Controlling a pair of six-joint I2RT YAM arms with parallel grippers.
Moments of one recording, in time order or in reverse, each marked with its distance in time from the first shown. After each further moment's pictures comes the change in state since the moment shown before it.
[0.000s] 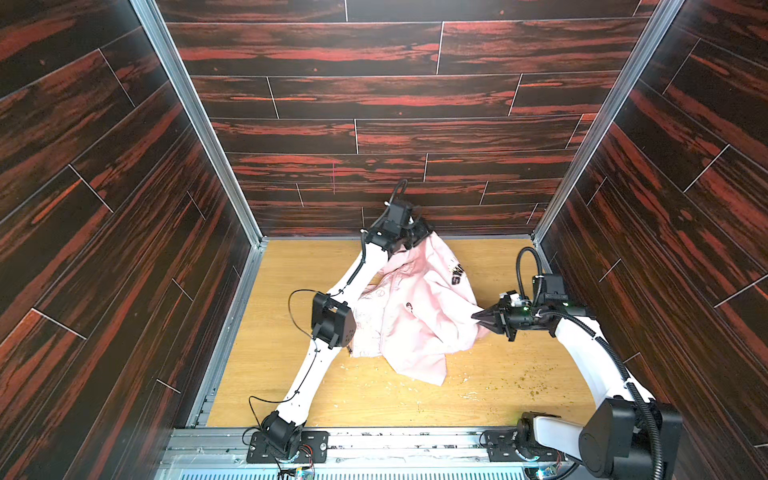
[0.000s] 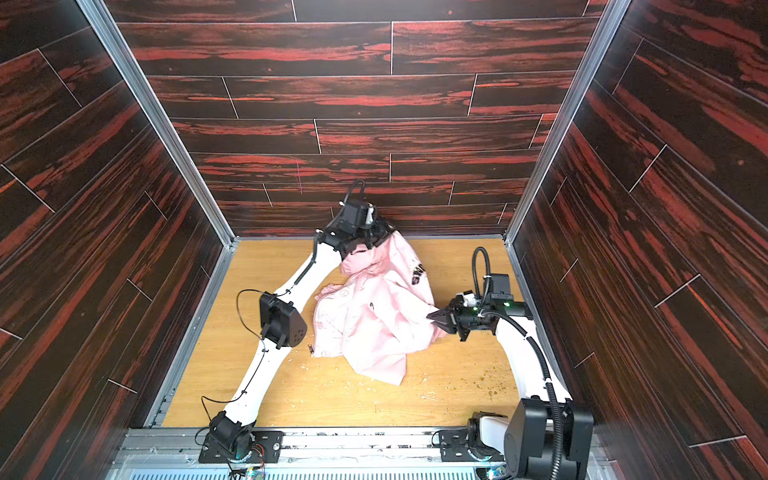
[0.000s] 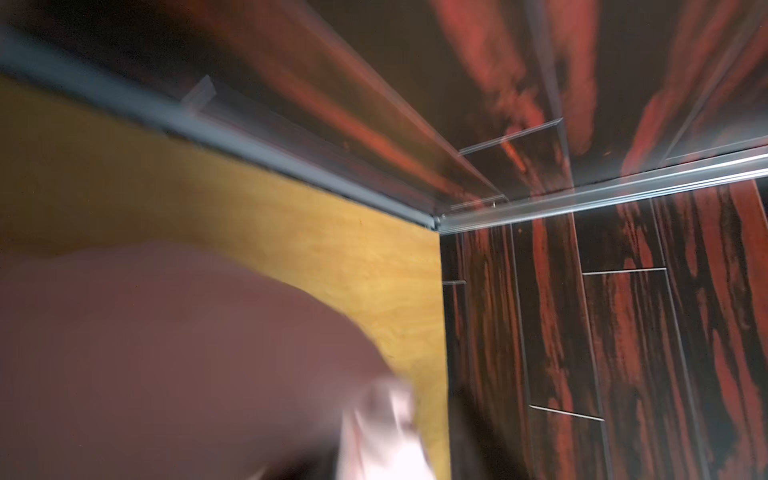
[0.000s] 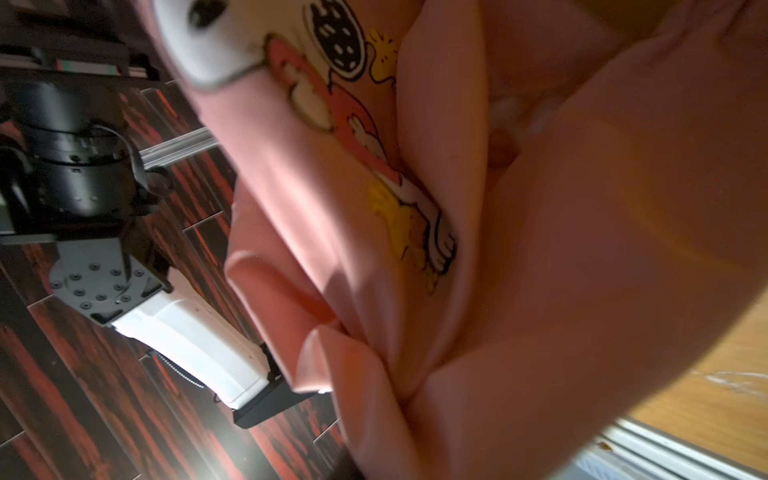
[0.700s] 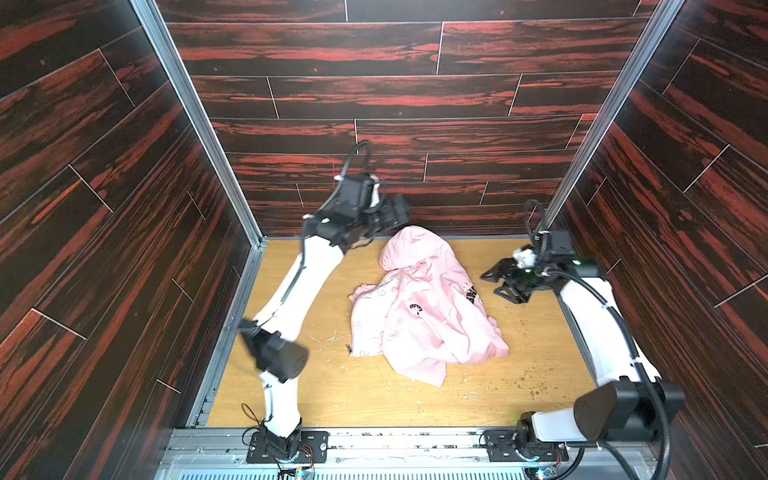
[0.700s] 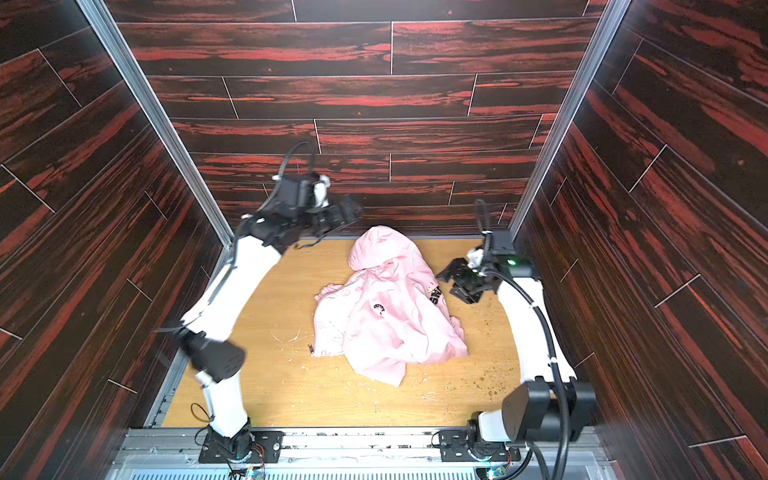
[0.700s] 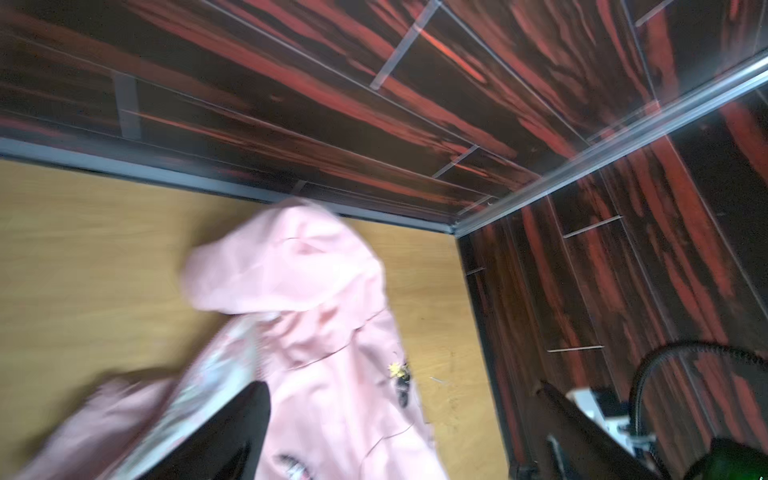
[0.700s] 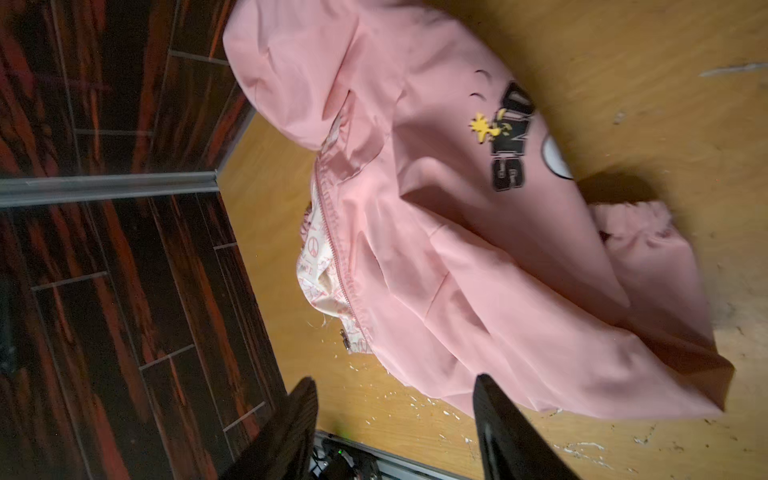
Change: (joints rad) left arm 0.099 -0.877 -0.684 -0.261 -0.180 0.350; right arm 0.203 0.253 0.607 -0.217 0.489 -0.196
